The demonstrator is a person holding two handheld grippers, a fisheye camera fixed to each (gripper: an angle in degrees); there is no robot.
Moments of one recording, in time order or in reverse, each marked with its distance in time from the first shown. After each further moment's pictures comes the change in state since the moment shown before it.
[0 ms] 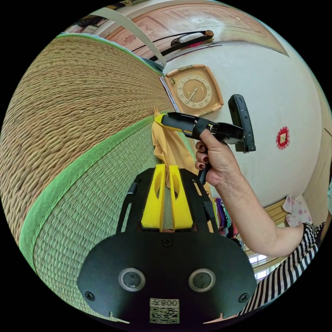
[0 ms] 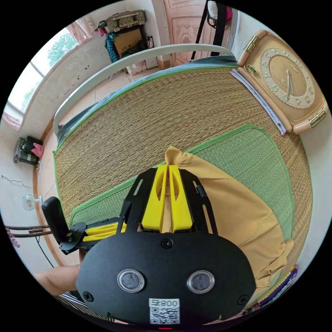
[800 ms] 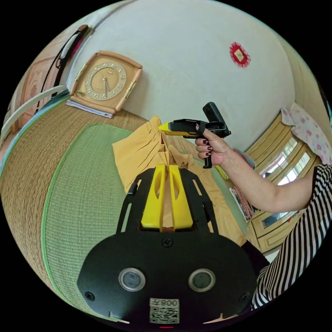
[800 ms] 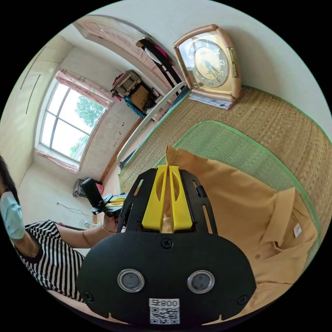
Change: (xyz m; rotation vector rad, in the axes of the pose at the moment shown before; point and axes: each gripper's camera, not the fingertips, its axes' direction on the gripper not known) left arm 0.200 0.035 0.068 -0.239 -0.023 0.638; right arm 0.257 0.164 -0.189 0.294 -0.520 0.213
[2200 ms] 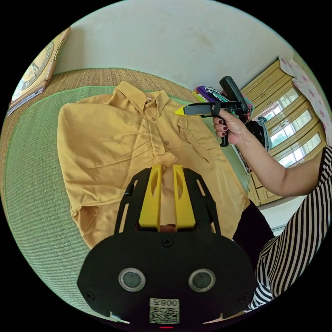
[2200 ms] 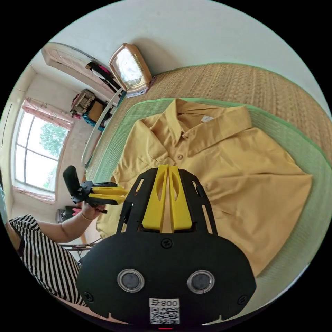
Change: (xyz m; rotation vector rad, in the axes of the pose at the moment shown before) left arm 0.180 -0.031 0.194 -0.445 0.088 0.183; right arm 0.061 0.188 -0.231 0.081 0.265 0.284
